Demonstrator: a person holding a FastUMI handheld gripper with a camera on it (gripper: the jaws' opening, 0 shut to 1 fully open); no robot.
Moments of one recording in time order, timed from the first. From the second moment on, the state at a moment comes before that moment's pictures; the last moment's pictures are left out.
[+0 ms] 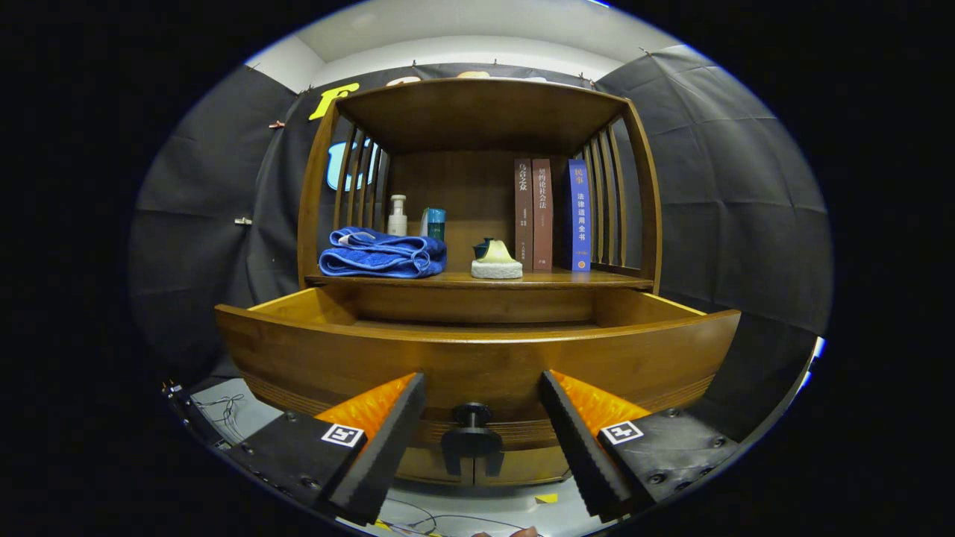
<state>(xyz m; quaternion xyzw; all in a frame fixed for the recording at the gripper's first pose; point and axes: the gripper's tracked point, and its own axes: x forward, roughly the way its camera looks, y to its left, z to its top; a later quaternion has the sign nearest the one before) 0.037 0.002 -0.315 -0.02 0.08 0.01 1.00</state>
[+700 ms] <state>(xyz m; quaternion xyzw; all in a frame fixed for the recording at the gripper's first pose) 0.123 0.003 -0.319 -0.04 0.10 0.01 0.99</state>
